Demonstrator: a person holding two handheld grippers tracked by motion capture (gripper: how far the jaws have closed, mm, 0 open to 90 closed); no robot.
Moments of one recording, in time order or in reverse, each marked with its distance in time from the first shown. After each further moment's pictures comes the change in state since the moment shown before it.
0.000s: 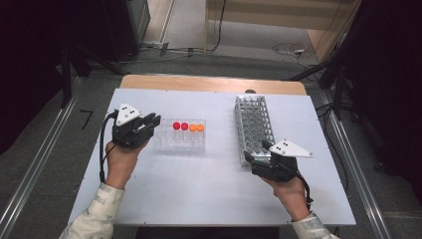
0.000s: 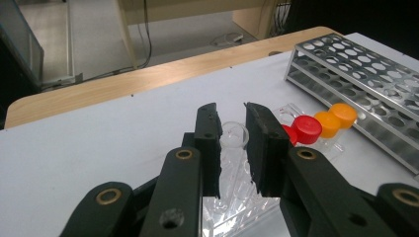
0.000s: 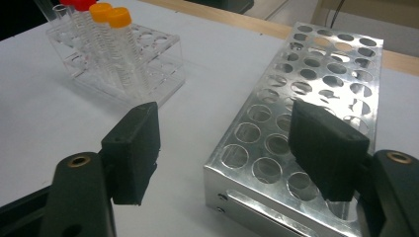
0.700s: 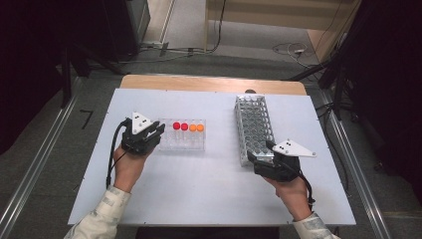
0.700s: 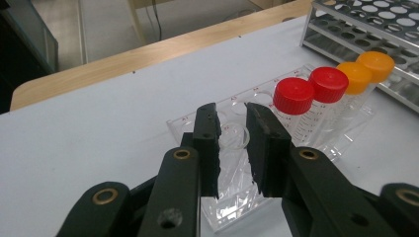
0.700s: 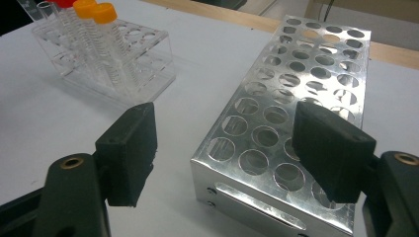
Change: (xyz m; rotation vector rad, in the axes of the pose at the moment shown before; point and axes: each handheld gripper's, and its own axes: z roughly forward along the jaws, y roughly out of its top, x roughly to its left) left arm -0.011 -0.023 0.017 0.064 0.041 0.041; right arm -0.005 -0.003 -0.001 0.010 -0.021 0.018
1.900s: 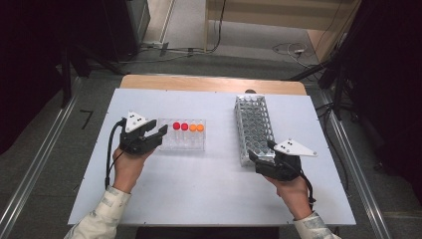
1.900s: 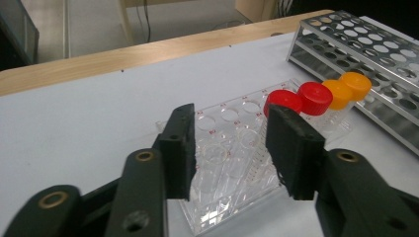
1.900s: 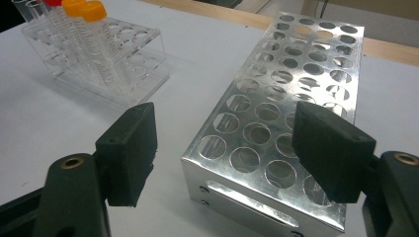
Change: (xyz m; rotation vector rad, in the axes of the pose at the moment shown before) left arm 0.003 0.000 -0.004 -0.026 -0.034 -0.093; right arm -0.005 -0.002 0.002 0.003 -0.011 0.009
